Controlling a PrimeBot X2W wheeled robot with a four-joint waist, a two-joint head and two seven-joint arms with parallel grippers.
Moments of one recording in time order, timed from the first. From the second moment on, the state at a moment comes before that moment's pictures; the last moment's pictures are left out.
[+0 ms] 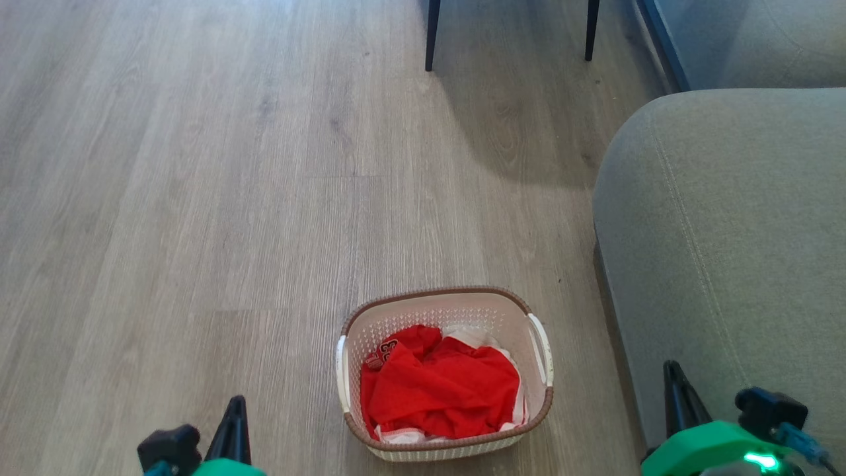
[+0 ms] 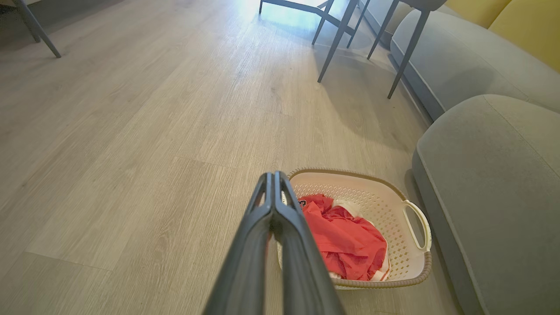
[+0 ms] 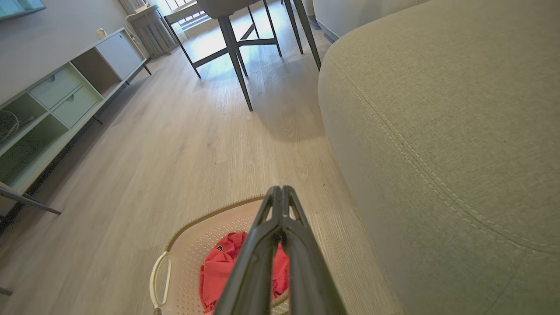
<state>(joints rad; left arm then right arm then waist) 0.18 0.12 -0.22 0.23 -0.42 0.10 -0.20 0.11 -0.04 0.05 0.25 0.46 0.13 -0.20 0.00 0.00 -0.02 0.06</state>
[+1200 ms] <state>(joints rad) 0.10 0.11 -0.15 0.24 -0.82 0.03 -0.11 0.06 -0.04 0.01 0.26 0.85 0.13 -0.11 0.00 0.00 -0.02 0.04</state>
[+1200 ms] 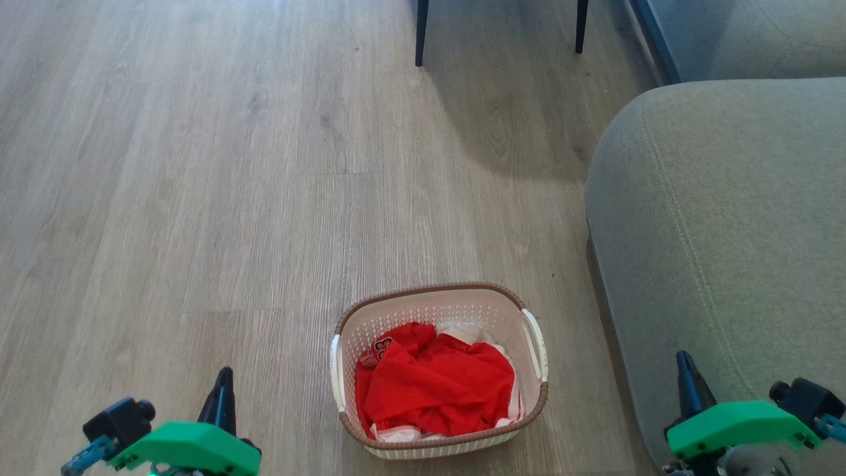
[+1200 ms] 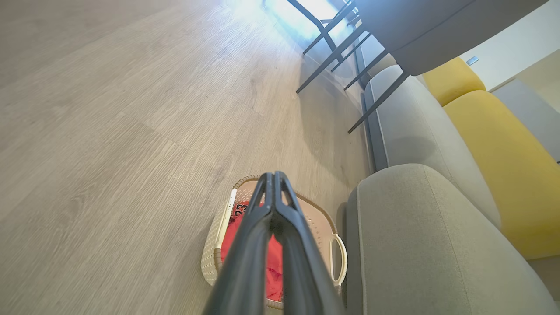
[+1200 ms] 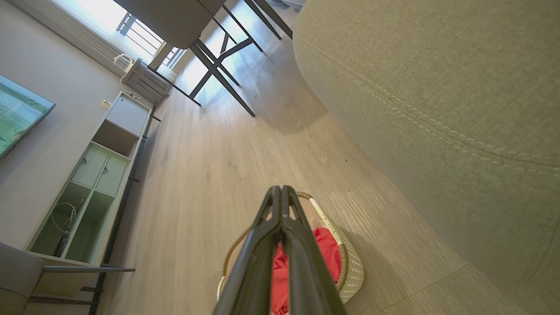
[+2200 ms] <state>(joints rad) 0.05 0.09 -0.07 0.25 -1.16 -0.04 -0.03 0.02 -0.05 -0.04 0.26 1.17 0.13 -0.03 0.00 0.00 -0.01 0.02</state>
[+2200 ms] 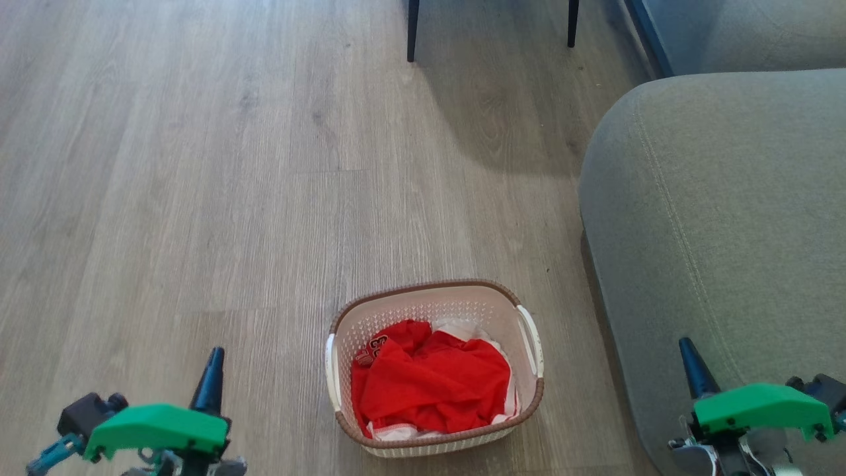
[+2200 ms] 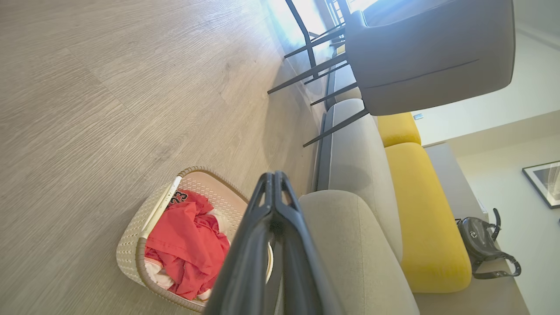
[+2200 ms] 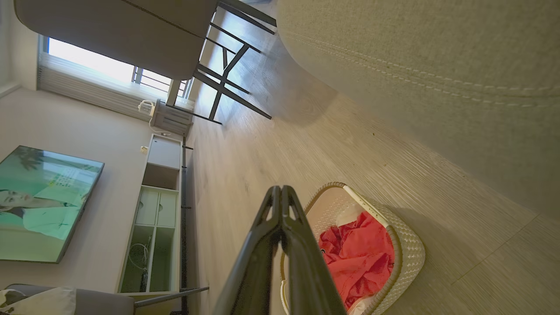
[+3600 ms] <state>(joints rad) -0.05 0.06 0.05 0.27 -1.62 -0.12 0.08 -0.04 -0.05 -0.10 0.27 1.62 0.13 0.09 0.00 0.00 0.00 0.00</state>
